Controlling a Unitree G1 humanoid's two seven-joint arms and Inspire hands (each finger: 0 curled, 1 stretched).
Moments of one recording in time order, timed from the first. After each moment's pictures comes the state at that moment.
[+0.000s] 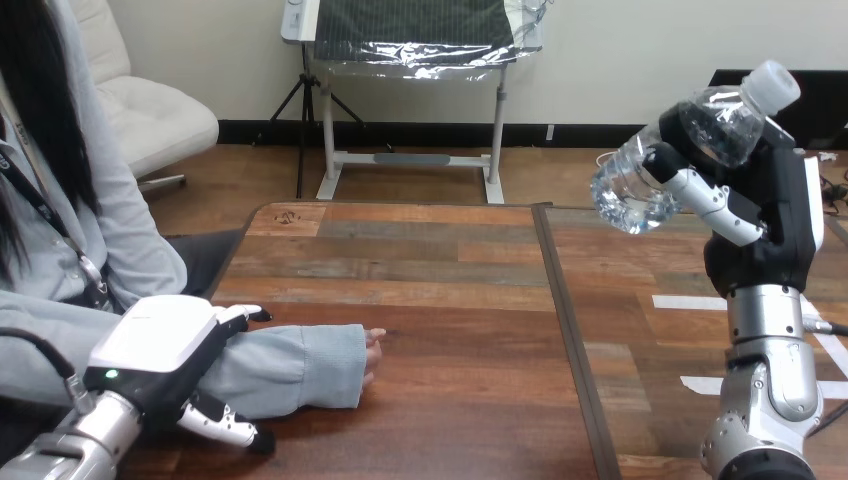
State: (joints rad) left arm -0.11 0.66 -0.16 0.44 0.87 -0.34 0.09; right arm -0.61 -0.19 -0.41 1.10 0.36 -0.86 0.46
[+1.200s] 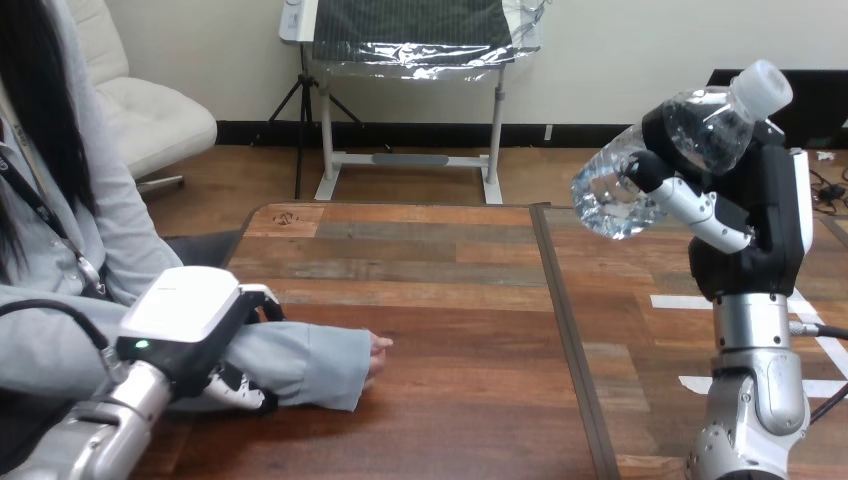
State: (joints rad) left arm -0.31 0.62 -0.31 0.69 0.87 -0.34 0.25; right arm -0.52 -0.12 -0.38 0.90 0.38 -0.85 0.51
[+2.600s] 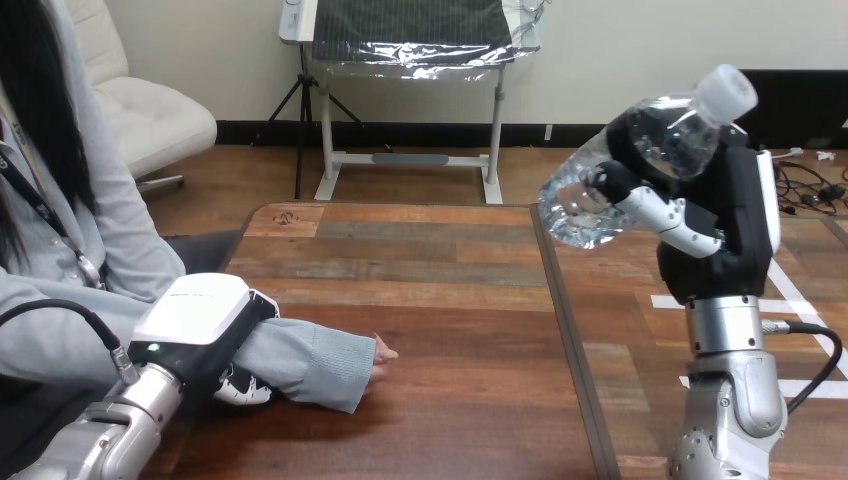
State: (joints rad) left arm -0.34 0.61 -0.35 0.74 0.81 -0.37 0.23; right arm -0.47 -0.07 -0.31 0.79 0.38 -0.79 0.50
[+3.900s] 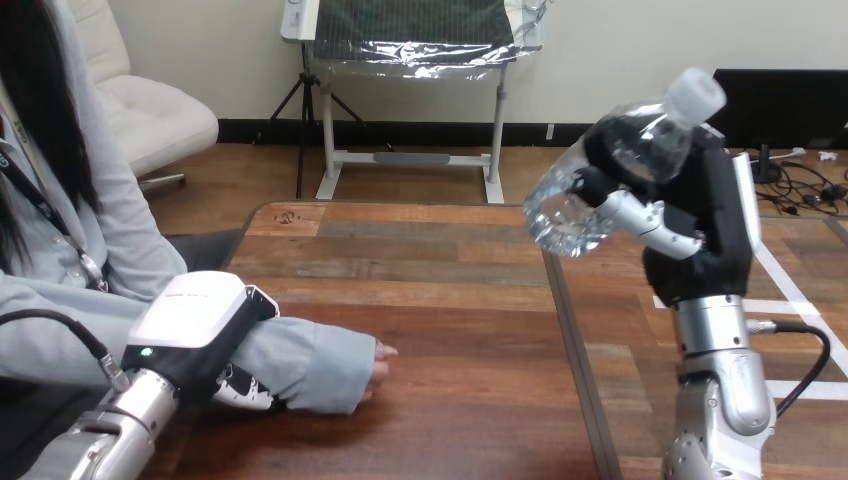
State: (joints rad) left arm -0.29 0.63 -0.34 0.68 0.75 -0.43 0.26; right arm -0.47 -0.07 -0.28 0.82 0.33 -0.79 0.47
